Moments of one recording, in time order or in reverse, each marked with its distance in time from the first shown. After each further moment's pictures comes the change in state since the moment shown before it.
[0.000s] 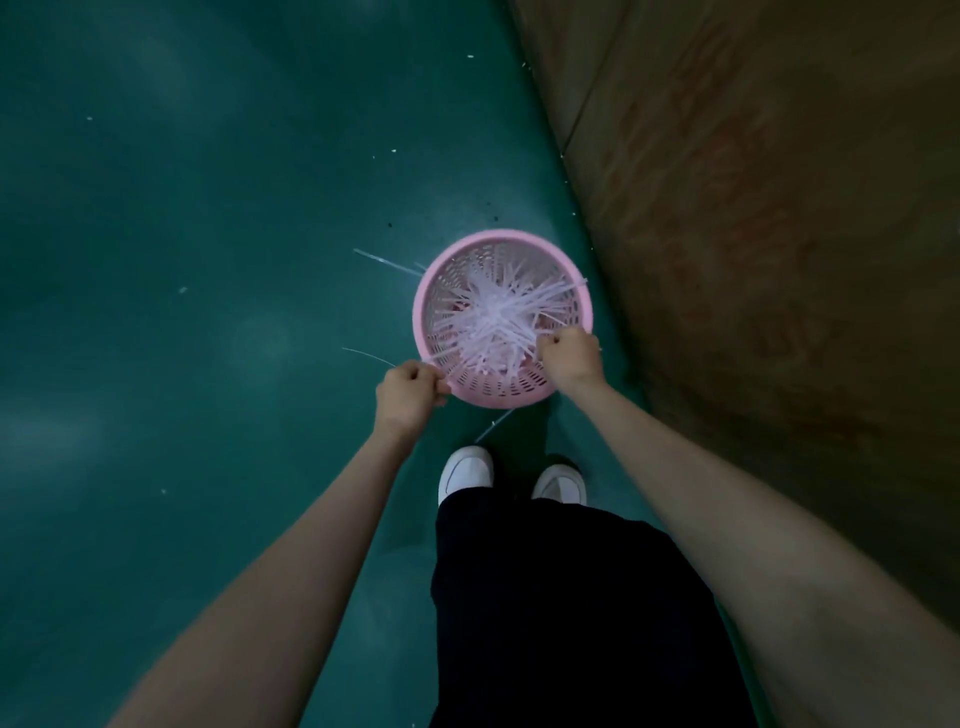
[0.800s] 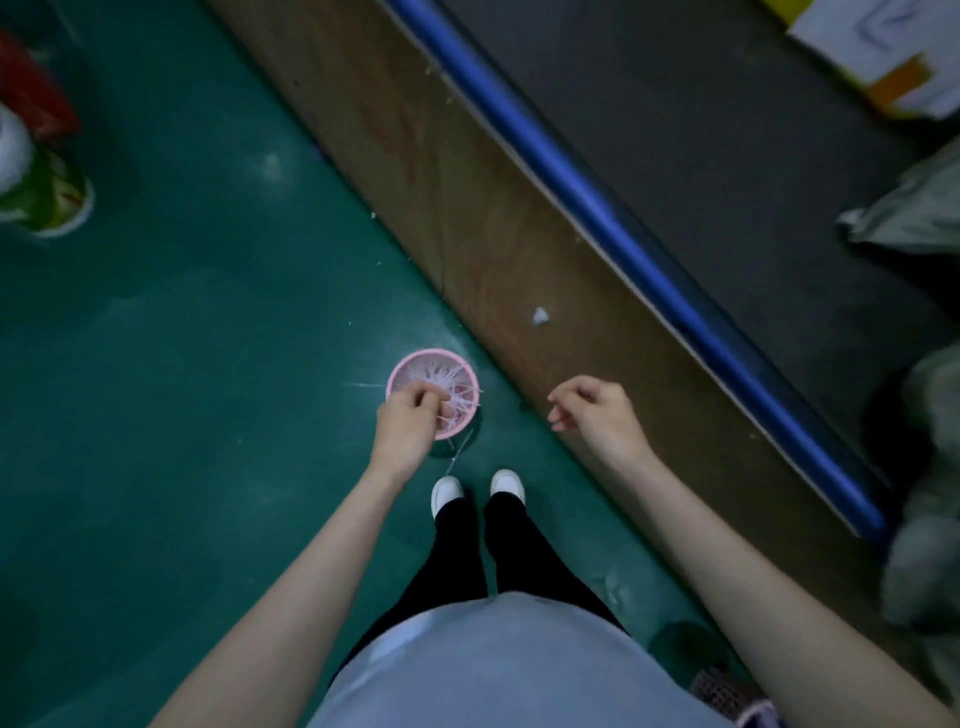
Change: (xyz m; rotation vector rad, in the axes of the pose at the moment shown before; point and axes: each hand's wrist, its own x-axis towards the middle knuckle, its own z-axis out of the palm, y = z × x) left_hand -0.383 0.208 -0.114 0.123 -0.198 0.423; right_hand -0.406 -0.048 -0.287 0.603 0.156 -0.125
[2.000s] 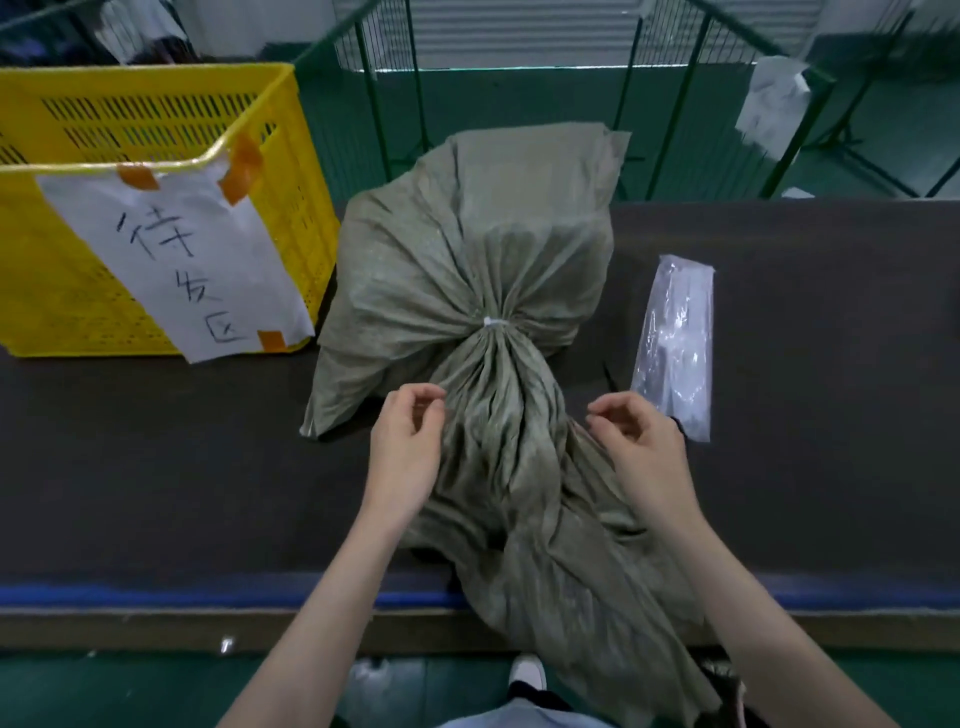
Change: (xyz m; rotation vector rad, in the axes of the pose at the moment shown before) left_hand -0.211 0.256 0.387 0.307 -0.570 0.946; right_hand -0.211 0.095 -0.404 0.380 1.105 -0.255
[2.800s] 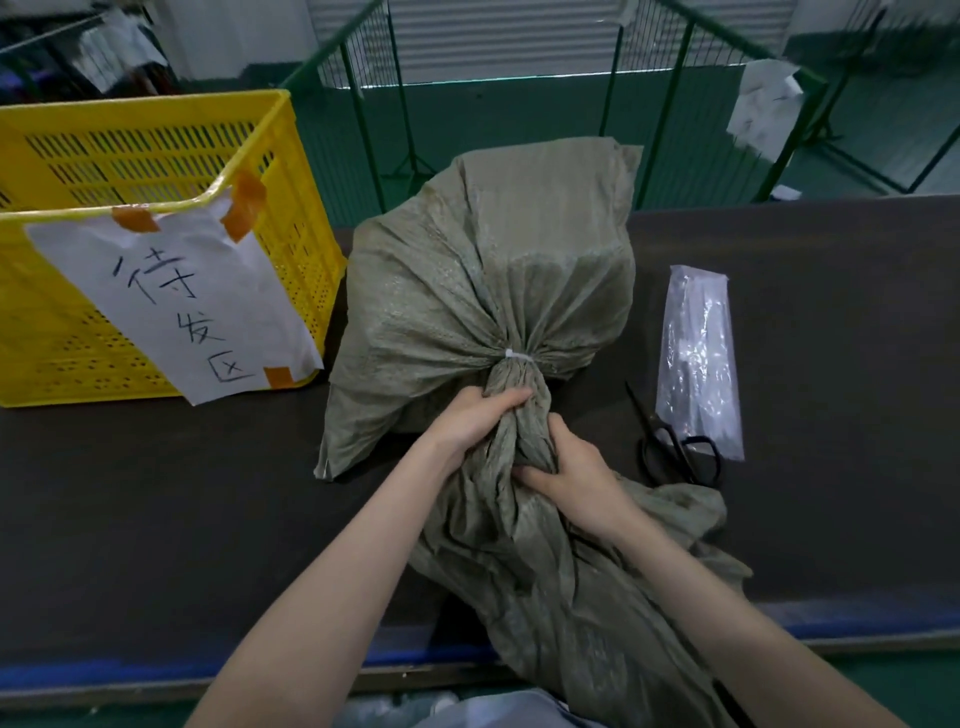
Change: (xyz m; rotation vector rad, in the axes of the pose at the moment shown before) left_hand 0.100 0.000 0.037 -0.194 -0.530 -0.418; right_hand 0.031 0.004 0.081 -0.228 -0.406 0.011
